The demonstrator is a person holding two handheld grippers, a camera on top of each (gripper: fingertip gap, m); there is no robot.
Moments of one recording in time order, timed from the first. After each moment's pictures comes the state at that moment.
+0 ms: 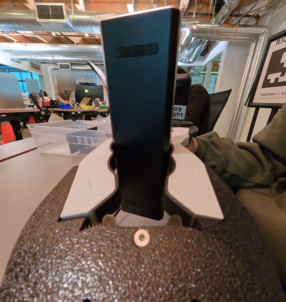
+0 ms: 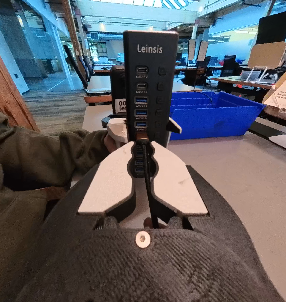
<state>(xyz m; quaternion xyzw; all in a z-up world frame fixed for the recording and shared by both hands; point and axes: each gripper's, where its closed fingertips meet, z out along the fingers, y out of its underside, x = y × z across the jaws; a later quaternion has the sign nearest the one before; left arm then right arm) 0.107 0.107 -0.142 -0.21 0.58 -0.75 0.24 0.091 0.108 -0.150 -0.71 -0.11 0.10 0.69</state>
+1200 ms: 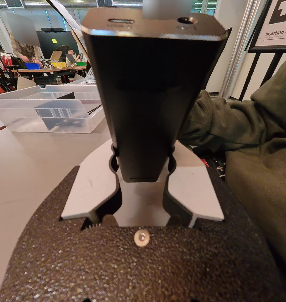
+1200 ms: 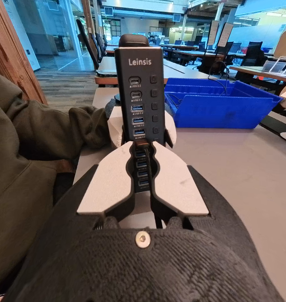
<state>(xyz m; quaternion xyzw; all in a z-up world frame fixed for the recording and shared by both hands) 0.102 0.079 -0.176 -0.19 0.70 -0.66 0.19 0.093 0.084 -0.167 -0.73 -0.16 0.11 0.65</state>
